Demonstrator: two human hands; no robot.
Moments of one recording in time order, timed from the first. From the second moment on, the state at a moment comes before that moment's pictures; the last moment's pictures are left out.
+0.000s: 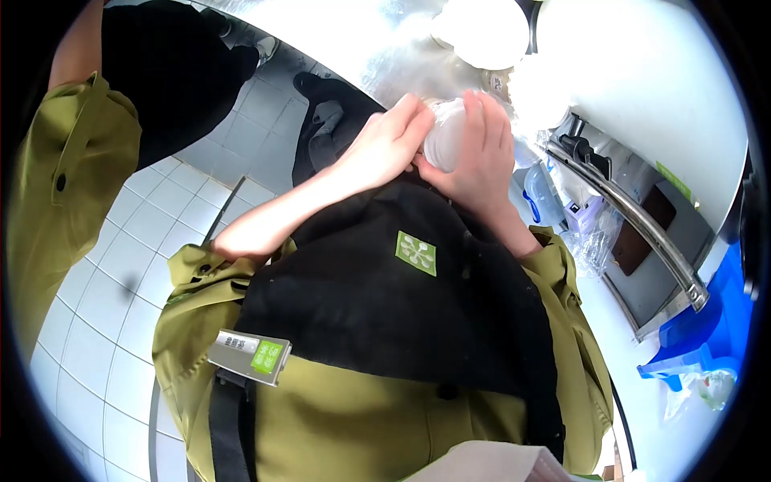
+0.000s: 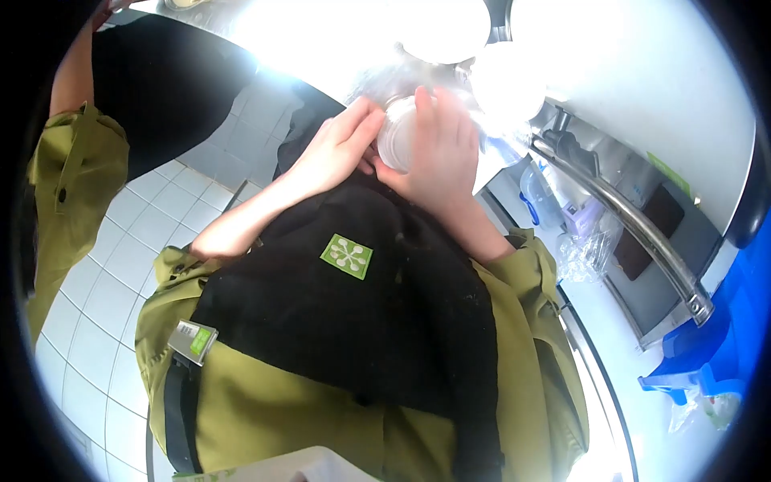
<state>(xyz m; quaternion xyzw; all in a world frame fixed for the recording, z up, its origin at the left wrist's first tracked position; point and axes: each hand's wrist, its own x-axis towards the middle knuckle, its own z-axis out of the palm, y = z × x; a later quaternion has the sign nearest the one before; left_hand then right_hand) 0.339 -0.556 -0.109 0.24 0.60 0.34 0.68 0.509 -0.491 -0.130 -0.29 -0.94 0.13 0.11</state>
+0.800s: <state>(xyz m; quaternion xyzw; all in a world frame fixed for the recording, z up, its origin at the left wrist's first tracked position) 0.352 -0.547 -0.144 0.45 0.66 0.37 0.47 0.510 -0.483 -0.108 -0.22 -0.96 0.11 0.10</state>
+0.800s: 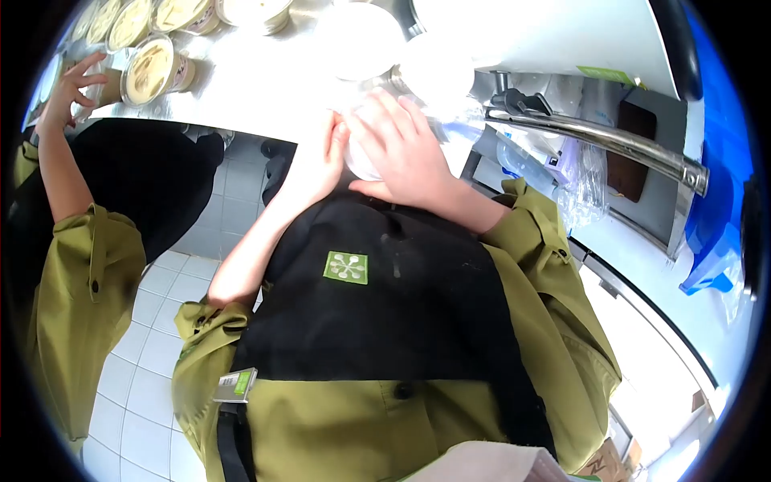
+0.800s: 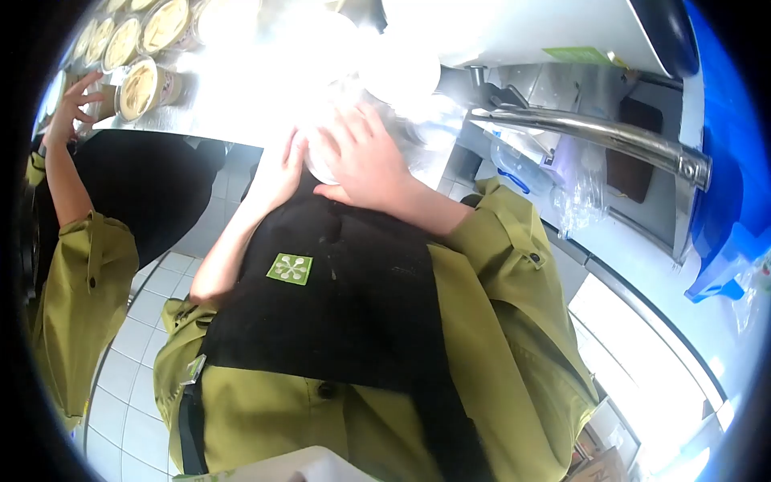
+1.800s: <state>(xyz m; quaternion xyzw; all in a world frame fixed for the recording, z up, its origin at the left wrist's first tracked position) 0.393 -0.612 -0.154 0.83 0.55 0.05 0.11 0.616 -0.450 -0.154 -0.54 -0.82 0.15 0.11</state>
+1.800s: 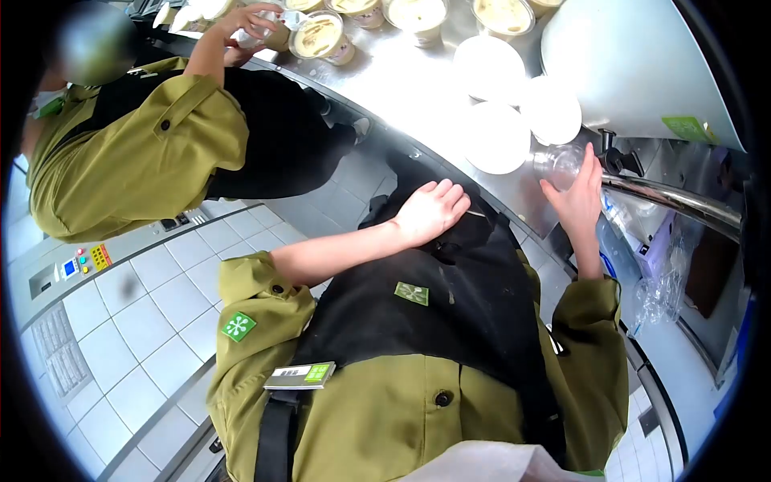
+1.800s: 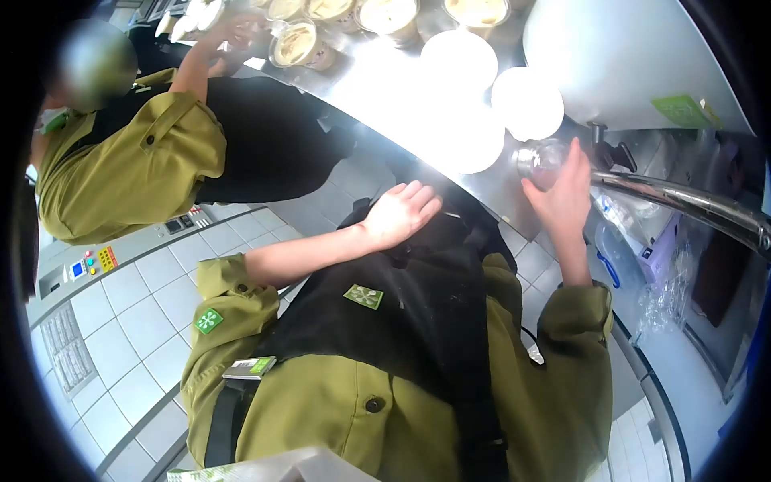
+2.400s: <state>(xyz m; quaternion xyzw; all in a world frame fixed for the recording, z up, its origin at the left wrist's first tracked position) 0.399 -0.603 -0.159 0.84 0.53 0.05 0.11 0.624 -0.460 -0.154 -0.55 -0.80 0.15 0.17</state>
